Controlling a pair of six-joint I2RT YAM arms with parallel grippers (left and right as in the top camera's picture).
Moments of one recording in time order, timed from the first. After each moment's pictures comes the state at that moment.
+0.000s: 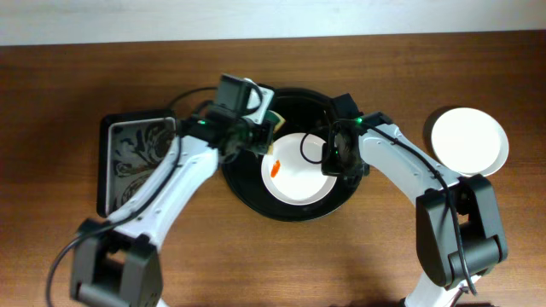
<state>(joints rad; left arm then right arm) -0.42 1.75 1.35 -0.56 0.23 -0.07 0.32 1.88 1.28 -0.86 -0.01 0.43</state>
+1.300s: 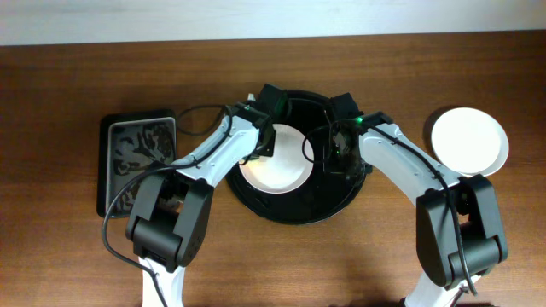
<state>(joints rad) -0.50 2.10 1.56 -0.80 -0.26 -0.33 0.32 1.88 1.29 -0.86 0.04 0.41</state>
